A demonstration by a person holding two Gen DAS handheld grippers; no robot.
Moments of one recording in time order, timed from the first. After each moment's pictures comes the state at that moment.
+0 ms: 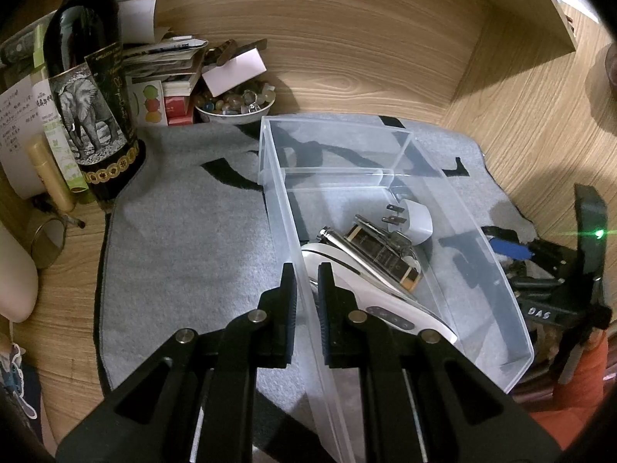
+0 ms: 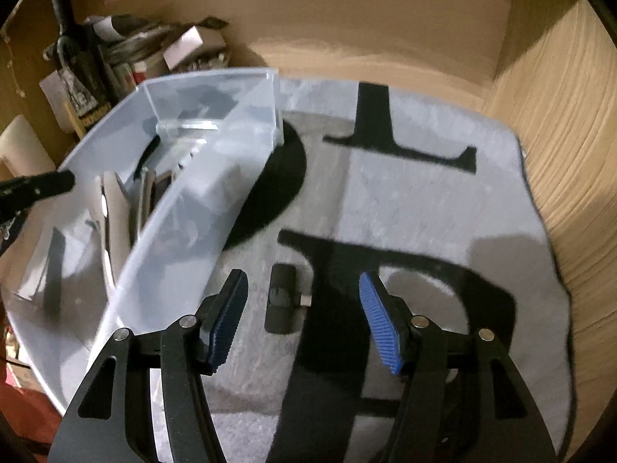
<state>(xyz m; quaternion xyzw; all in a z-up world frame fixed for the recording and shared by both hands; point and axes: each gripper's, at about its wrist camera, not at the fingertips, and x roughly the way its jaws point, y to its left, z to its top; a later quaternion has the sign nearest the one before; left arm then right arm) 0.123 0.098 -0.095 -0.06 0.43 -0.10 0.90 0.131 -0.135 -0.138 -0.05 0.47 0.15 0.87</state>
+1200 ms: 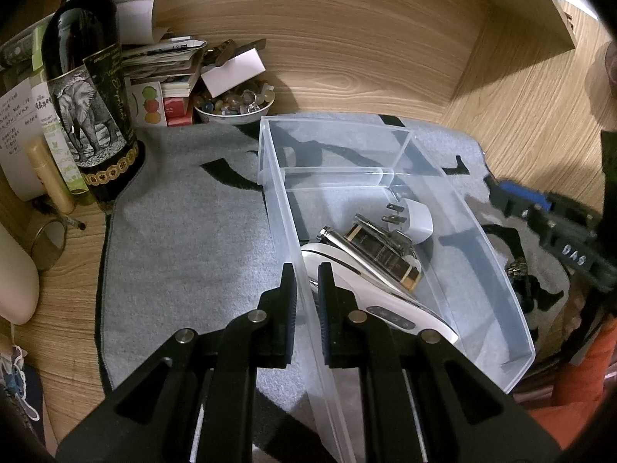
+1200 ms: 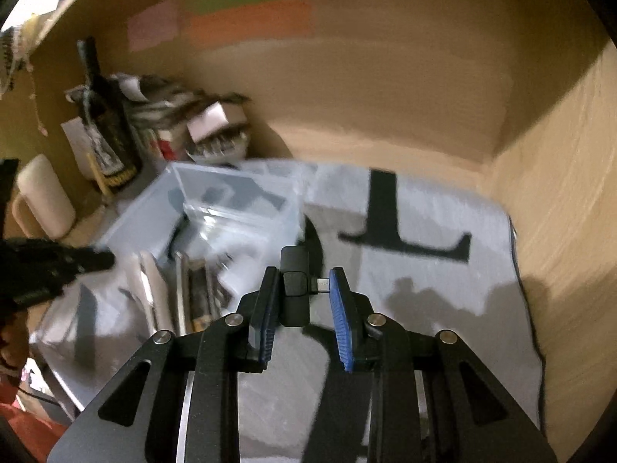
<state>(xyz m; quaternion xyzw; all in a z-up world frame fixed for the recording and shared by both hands) 0.123 0.098 -0.095 -0.06 0.43 -0.10 0.90 0.140 -0.112 -0.068 -0.05 0.36 0.18 0.91</state>
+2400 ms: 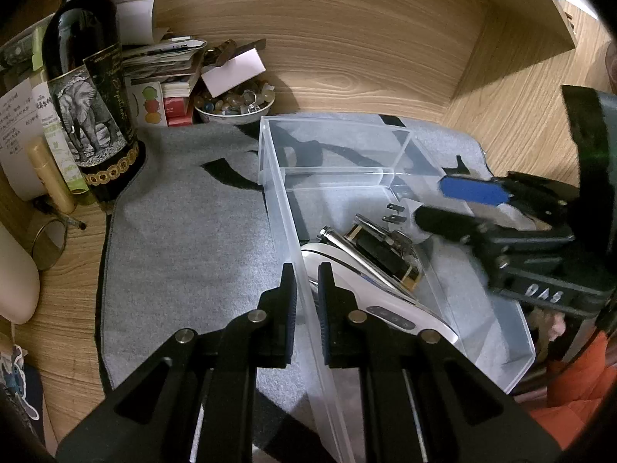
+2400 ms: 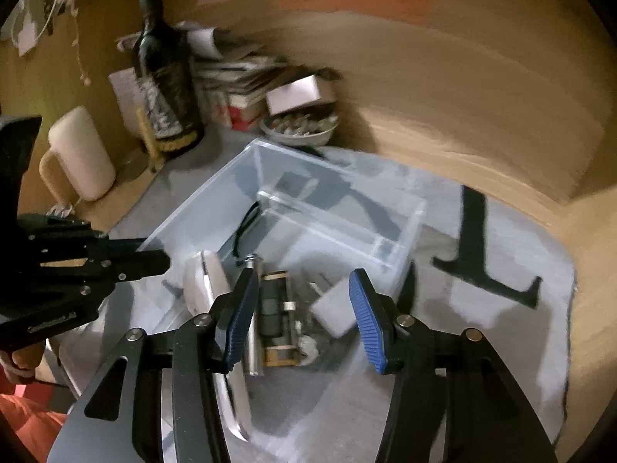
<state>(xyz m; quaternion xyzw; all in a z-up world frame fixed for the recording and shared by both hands) 0.124 0.100 -0.095 -0.06 0.43 -0.10 0.90 0.153 -0.059 -0.078 -0.11 0.40 0.26 0.87</state>
